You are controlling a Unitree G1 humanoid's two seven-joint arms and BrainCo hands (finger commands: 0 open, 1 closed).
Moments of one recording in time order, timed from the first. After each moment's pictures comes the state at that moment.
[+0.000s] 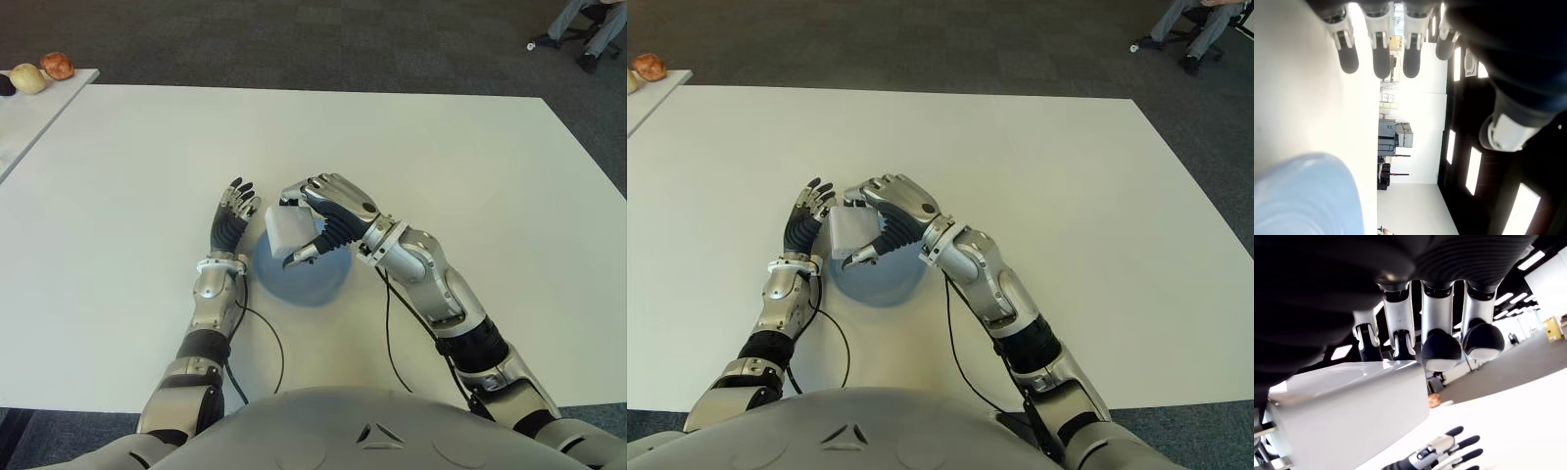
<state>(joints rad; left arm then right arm) -0.13 0.02 0.13 0.72 -0.13 -0.50 -0.09 -0.23 -0.28 0.47 -0.22 -0.69 -0.18 0.26</state>
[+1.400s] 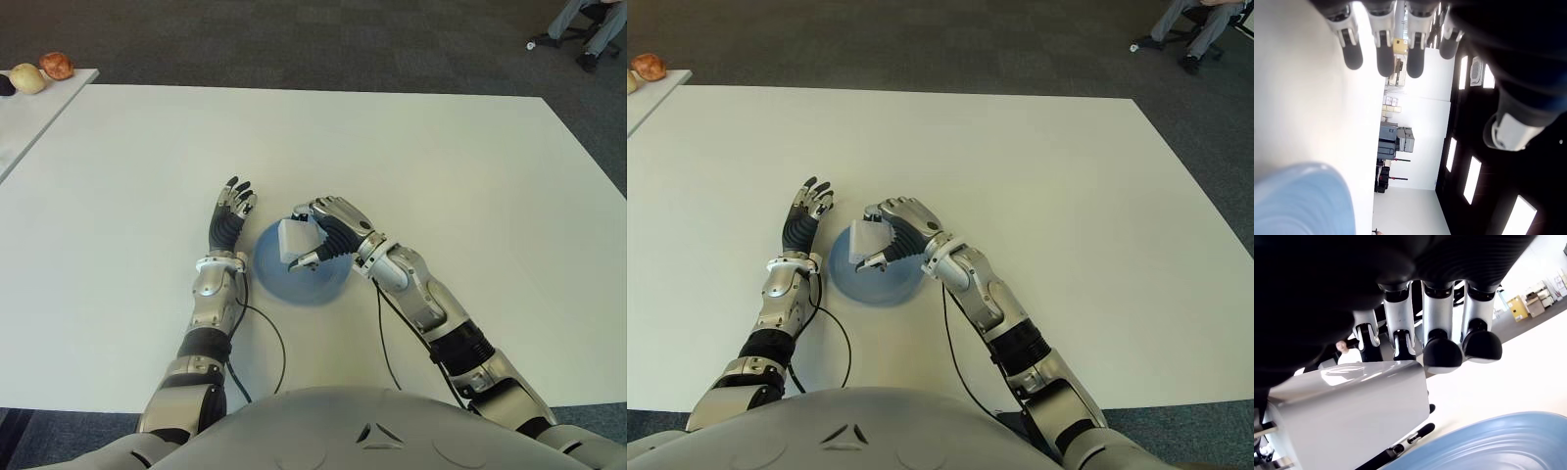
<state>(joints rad) -0.14 0.01 0.14 0.70 -0.15 -0.45 -0.11 -0.20 -0.25 0.49 0.02 -0.71 -0.21 0.11</state>
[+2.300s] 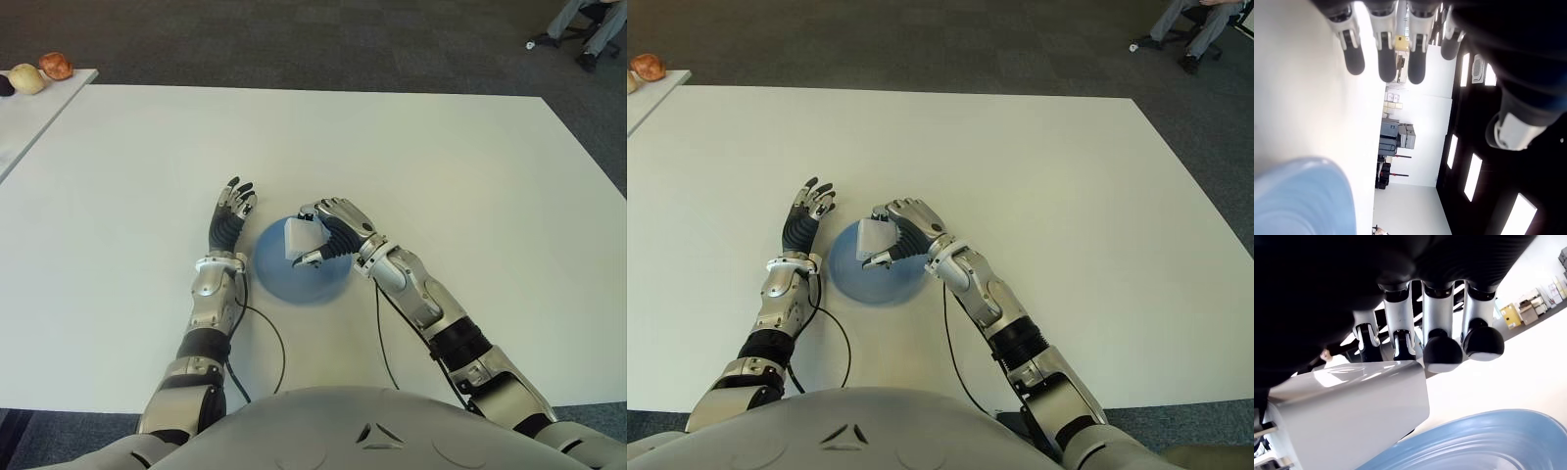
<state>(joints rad) -0.13 0.01 0.15 0.69 -0.16 -0.44 -0.13 -0.22 -0.26 0.50 0.14 -0.73 -0.25 0.01</state>
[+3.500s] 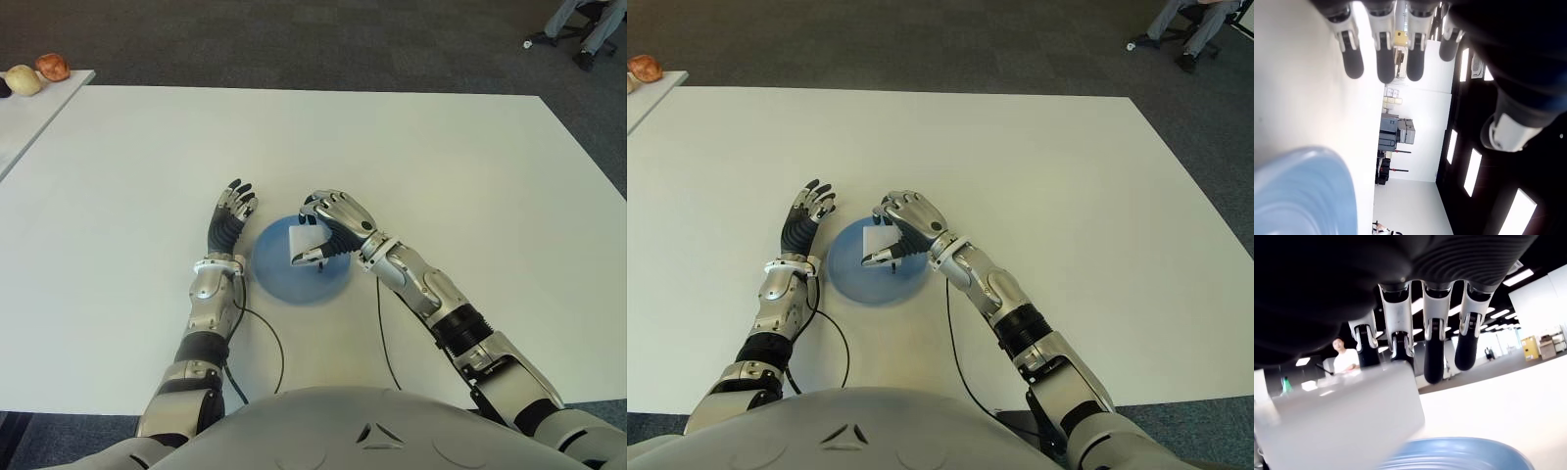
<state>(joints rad) -0.11 0.01 0.15 0.67 -0.16 -0.44 -0.15 -0.29 -0.31 0.53 0.24 -0.87 -0.37 -0.14</state>
